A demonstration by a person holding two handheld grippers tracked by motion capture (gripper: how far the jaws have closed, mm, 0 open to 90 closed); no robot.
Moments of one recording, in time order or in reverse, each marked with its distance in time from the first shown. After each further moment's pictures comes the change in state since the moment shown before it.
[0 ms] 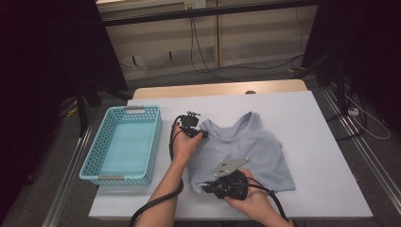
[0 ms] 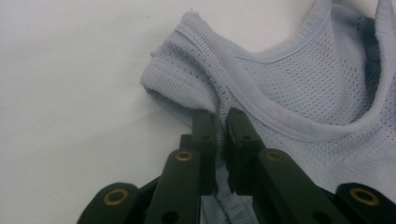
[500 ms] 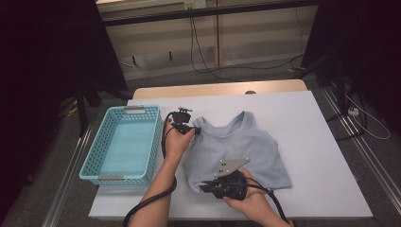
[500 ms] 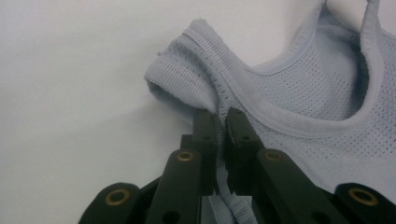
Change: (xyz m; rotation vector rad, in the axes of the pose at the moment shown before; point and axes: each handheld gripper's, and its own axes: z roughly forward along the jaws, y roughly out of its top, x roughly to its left) left arm 0.016 0.004 -0.023 -0.014 0.033 -0.024; right arm 0.003 0.003 0.001 -0.035 0.012 0.007
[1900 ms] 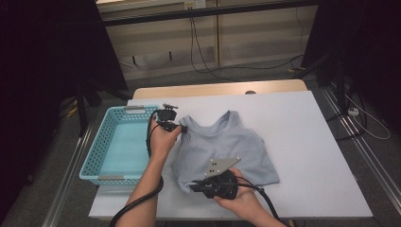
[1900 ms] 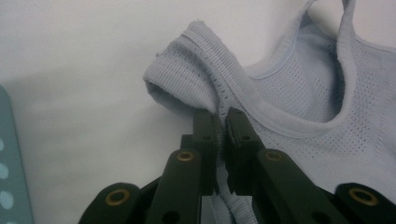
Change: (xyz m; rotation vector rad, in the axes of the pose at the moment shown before) left arm 0.023 0.002 -0.041 0.022 0.036 -0.050; right arm 0.009 0.016 0.015 -0.042 0.037 -0.036
